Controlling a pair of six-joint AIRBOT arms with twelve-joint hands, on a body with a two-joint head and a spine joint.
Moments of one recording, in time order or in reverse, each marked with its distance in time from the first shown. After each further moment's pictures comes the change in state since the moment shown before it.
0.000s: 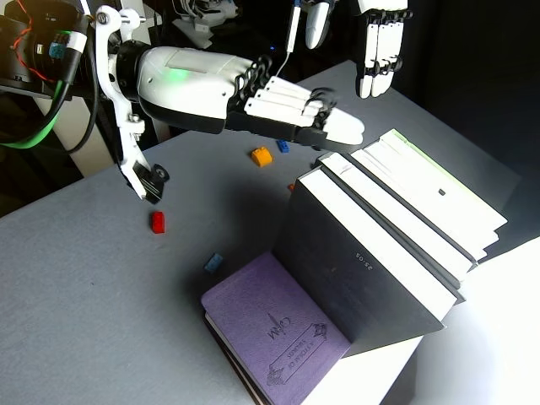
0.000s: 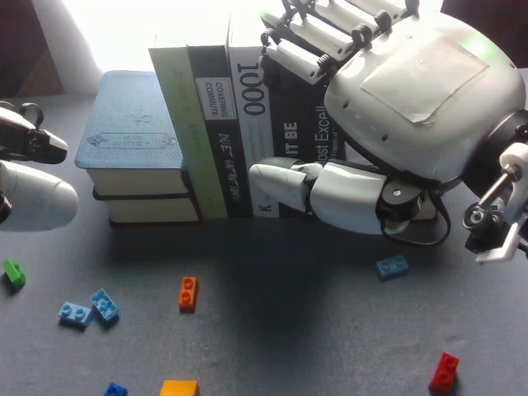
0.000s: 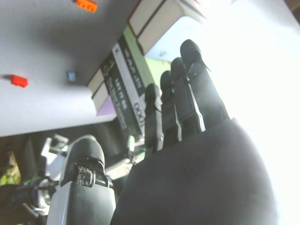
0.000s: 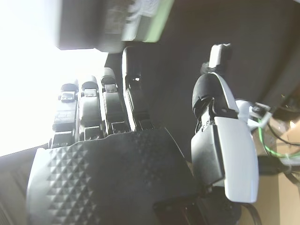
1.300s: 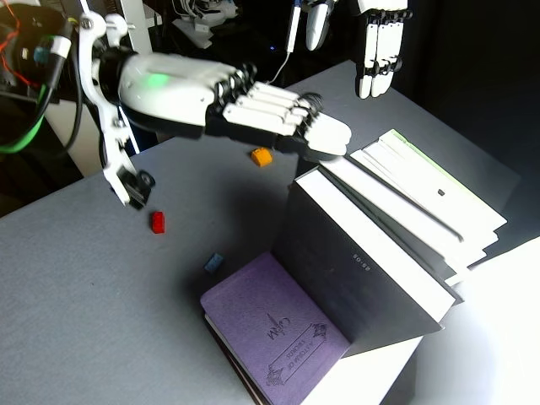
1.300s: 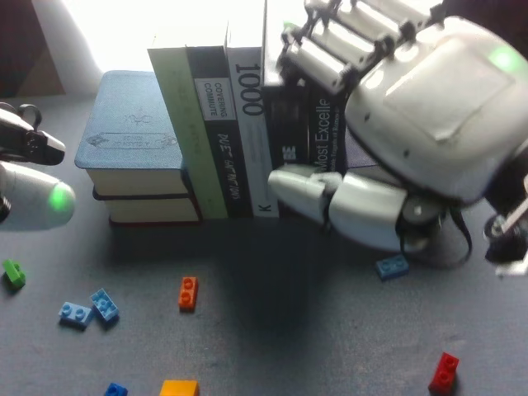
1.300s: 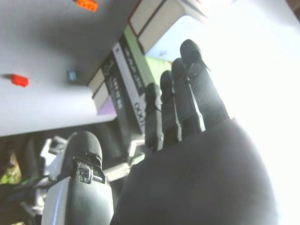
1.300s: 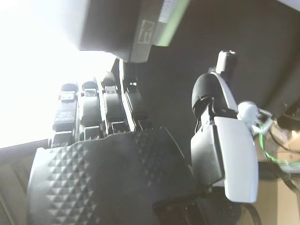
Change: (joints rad) left arm 0.000 0.000 0.000 0.000 0.001 0.000; right arm -0.061 0.042 -0.063 -0.007 0.068 -0.020
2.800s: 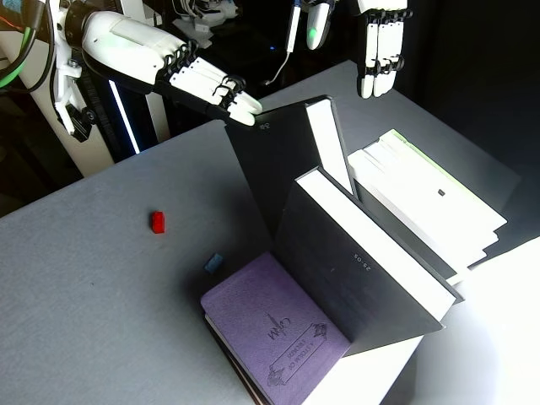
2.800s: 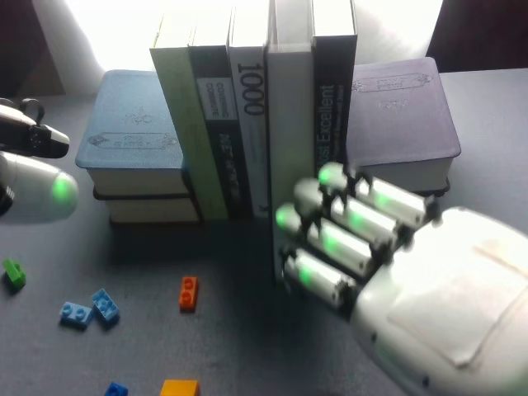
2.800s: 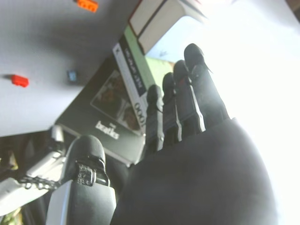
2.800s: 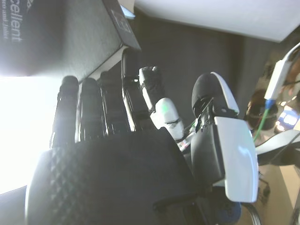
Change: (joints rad) left arm 0.000 0.000 0.000 0.000 0.000 0.001; right arm -0.095 0.098 -0.348 0.395 0.006 -0.328
